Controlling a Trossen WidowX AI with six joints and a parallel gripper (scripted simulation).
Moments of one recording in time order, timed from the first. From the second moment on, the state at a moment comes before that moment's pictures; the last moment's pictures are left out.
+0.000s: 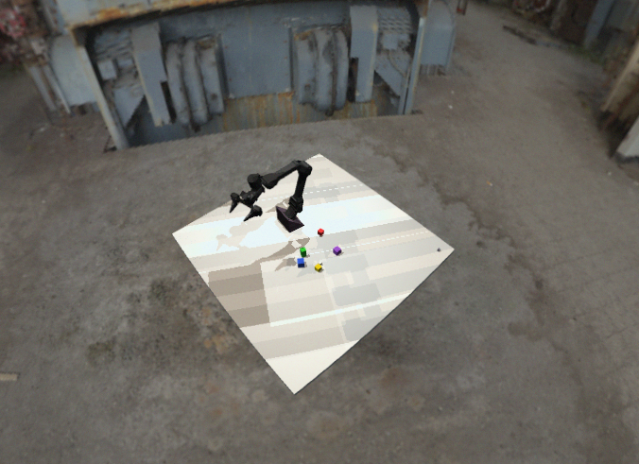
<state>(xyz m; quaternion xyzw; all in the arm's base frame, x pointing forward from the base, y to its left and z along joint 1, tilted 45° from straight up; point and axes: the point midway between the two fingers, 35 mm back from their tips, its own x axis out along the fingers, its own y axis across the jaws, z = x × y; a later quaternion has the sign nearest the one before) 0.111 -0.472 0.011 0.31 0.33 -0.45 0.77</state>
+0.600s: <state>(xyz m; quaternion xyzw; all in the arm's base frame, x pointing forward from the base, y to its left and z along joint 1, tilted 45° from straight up) 0.258 -0.269 0.048 0.27 0.48 -0.13 0.82</state>
